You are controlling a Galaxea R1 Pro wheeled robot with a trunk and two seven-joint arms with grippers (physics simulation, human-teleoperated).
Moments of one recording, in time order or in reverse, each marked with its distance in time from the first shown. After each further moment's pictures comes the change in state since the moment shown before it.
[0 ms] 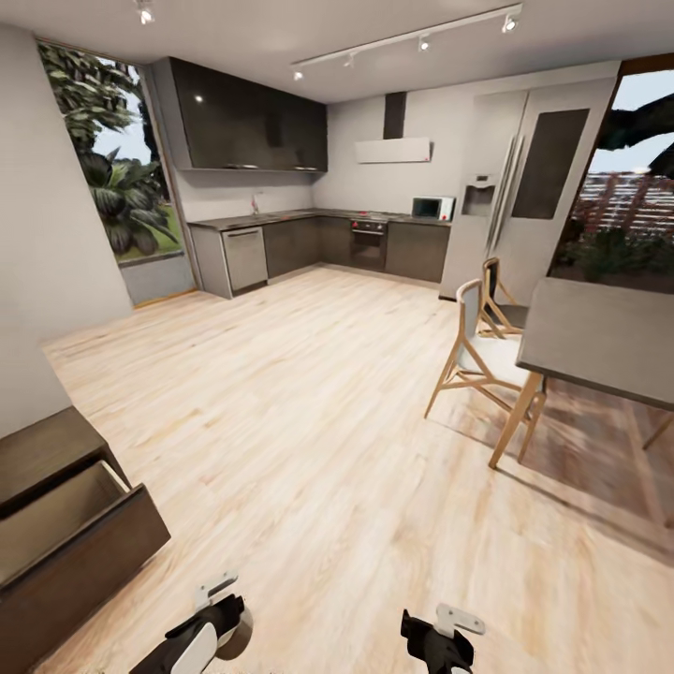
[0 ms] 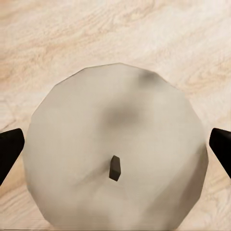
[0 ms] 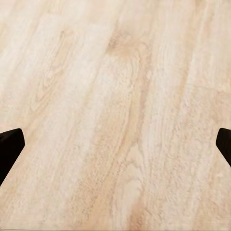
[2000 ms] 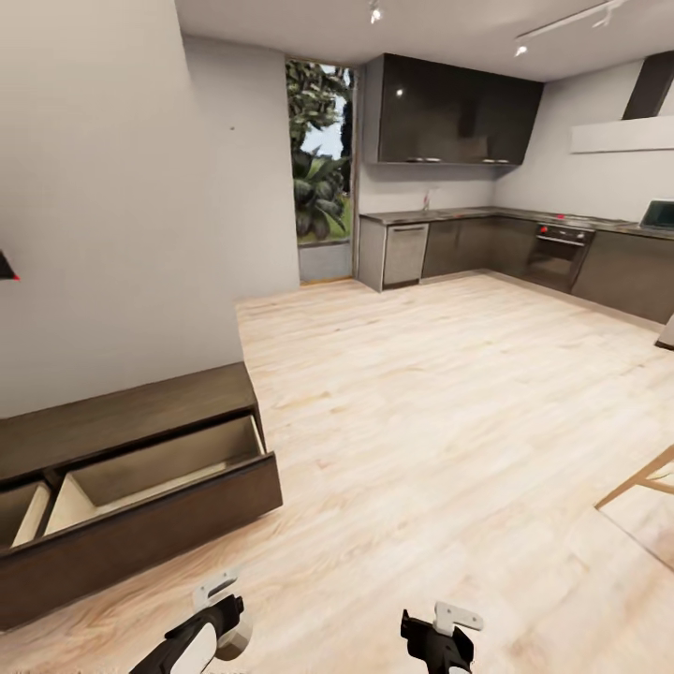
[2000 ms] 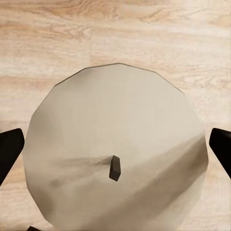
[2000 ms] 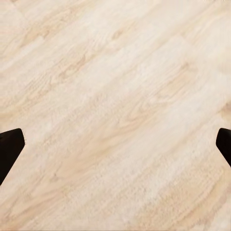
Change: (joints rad) left arm 0.000 0.001 0.001 0.001 0.001 -0.001 -0.001; right arm 0.000 0.003 -0.001 -0.001 0.060 0.014 -0.009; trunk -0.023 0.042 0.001
